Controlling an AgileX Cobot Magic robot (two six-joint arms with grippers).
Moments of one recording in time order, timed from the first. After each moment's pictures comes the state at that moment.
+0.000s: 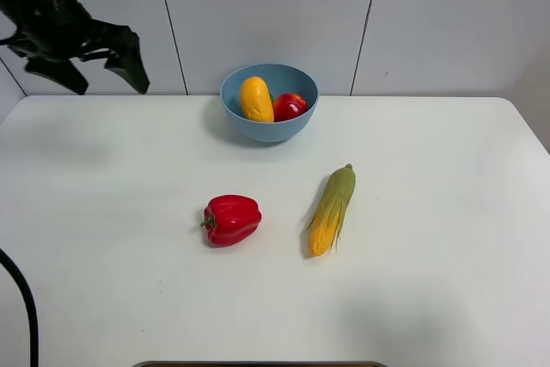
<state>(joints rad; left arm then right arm) -0.18 1.69 -1.57 -0.18 1.18 0.06 0.04 0.00 -0.56 -0.10 1.10 0.13</state>
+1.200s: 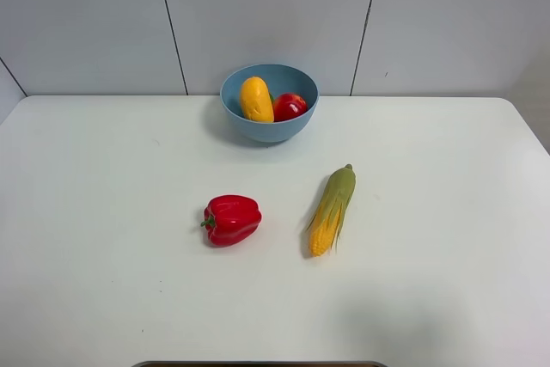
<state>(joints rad) -0.15 0.84 -1.13 0.01 1.21 0.00 0.04 0.00 -0.56 -0.10 1.10 0.13</state>
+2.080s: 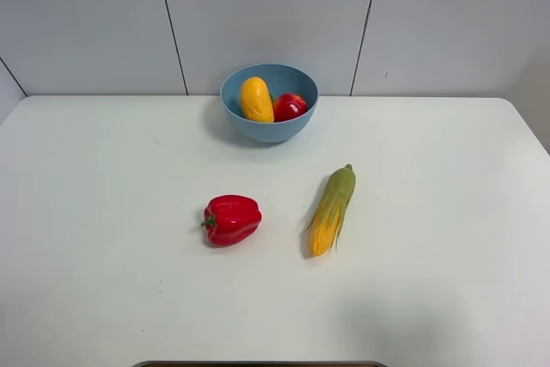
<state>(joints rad) -0.08 0.00 -0.44 -0.02 1.08 0.01 0.04 0.00 -0.56 -0.10 1.10 0.13</state>
